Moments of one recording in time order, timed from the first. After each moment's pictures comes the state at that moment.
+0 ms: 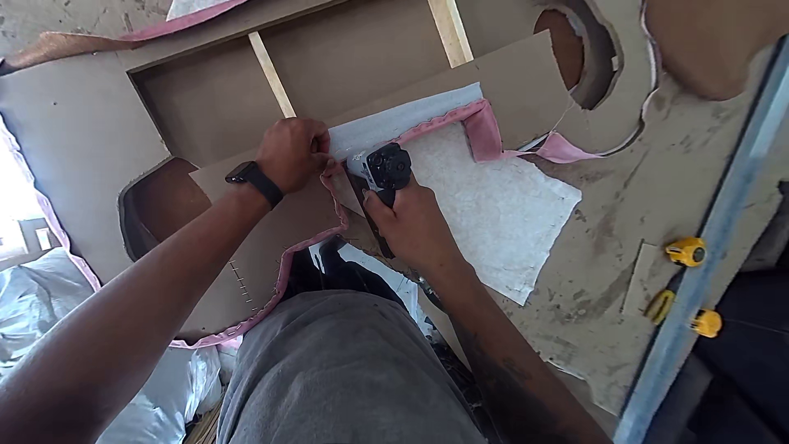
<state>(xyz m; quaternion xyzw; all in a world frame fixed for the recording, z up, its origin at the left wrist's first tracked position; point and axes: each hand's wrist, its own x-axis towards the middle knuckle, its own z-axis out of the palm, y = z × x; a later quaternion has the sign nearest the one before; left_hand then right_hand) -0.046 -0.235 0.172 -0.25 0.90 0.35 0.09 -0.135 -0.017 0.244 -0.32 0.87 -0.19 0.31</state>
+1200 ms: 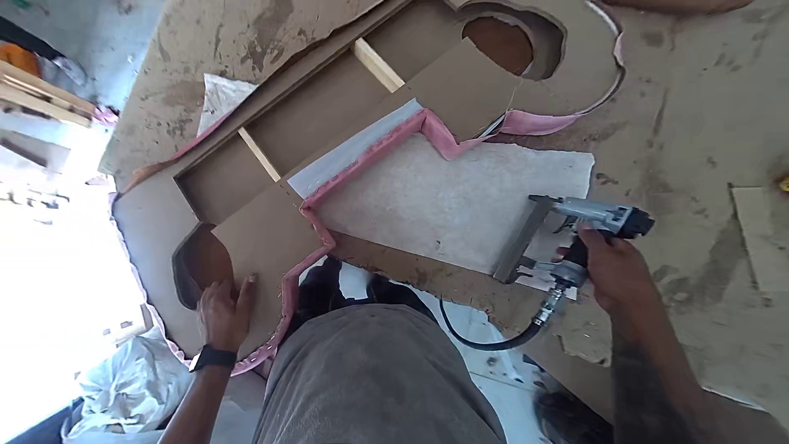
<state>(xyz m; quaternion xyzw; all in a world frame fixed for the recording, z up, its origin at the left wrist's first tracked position) 0.181 -0.141 0.169 -0.49 0.86 0.15 0.06 -0.272 0.339 0.181 0.12 0.89 -0.40 0.20</state>
